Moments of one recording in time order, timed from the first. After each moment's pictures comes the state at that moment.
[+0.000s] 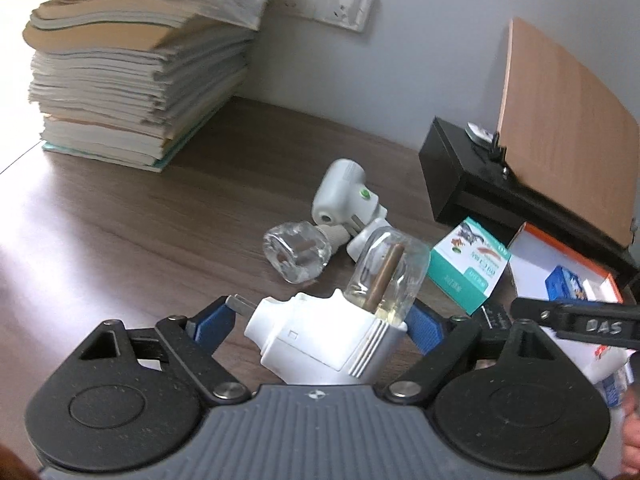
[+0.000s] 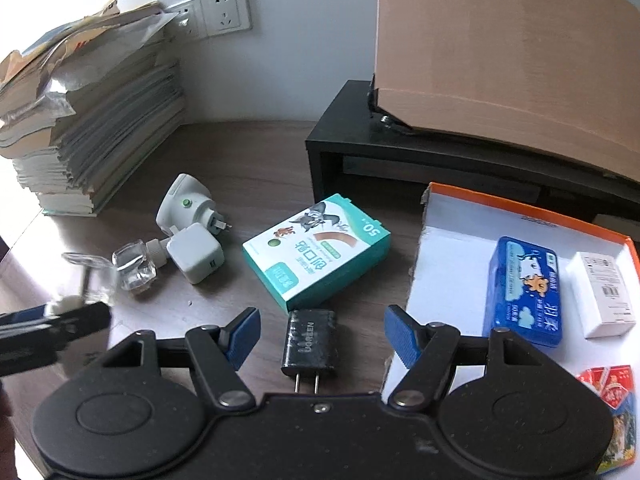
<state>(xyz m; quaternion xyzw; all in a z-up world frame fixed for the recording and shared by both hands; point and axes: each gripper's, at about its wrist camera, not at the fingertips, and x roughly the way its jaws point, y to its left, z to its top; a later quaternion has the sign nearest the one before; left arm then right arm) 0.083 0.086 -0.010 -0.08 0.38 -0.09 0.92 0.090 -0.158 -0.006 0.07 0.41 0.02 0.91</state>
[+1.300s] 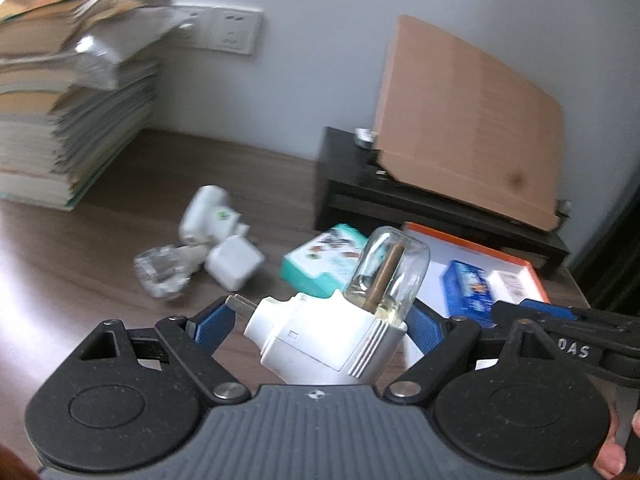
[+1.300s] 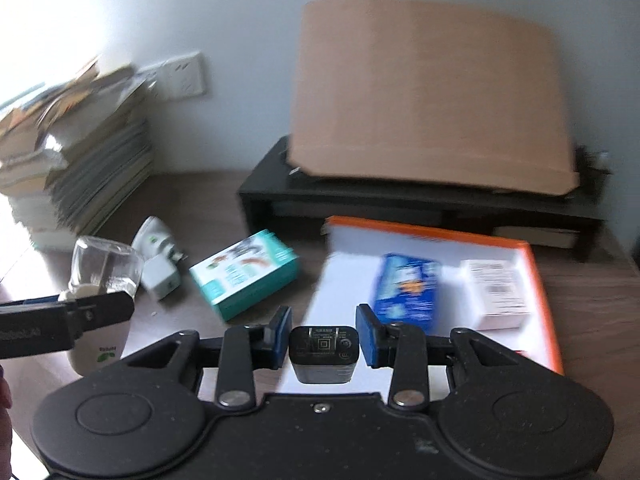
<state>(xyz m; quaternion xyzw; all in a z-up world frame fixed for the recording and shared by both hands) 0.051 -0.002 0.030 -0.06 0.35 -0.18 0.92 0.010 -0.221 0.033 0.07 0.34 -0.04 0.94</state>
